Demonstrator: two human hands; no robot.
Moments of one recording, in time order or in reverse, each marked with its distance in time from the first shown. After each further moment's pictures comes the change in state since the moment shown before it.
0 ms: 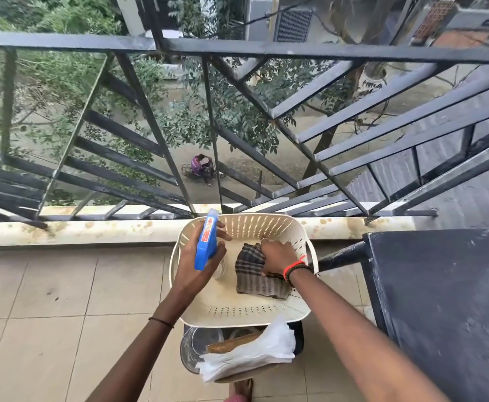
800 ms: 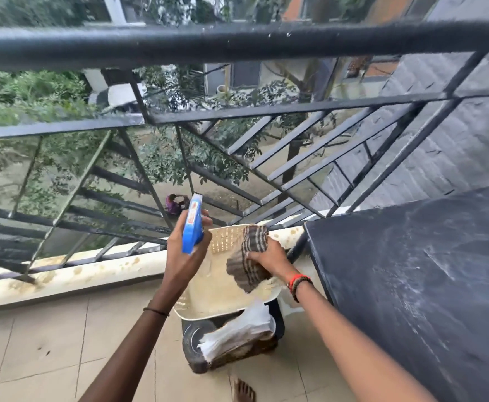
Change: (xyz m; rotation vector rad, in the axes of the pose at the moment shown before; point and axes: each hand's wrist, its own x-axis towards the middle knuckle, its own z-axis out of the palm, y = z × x) left_hand -0.018 0.110 -0.030 -0.144 -0.049 0.156; right_hand -0.137 -0.010 -0.068 1.081 0.350 0.228
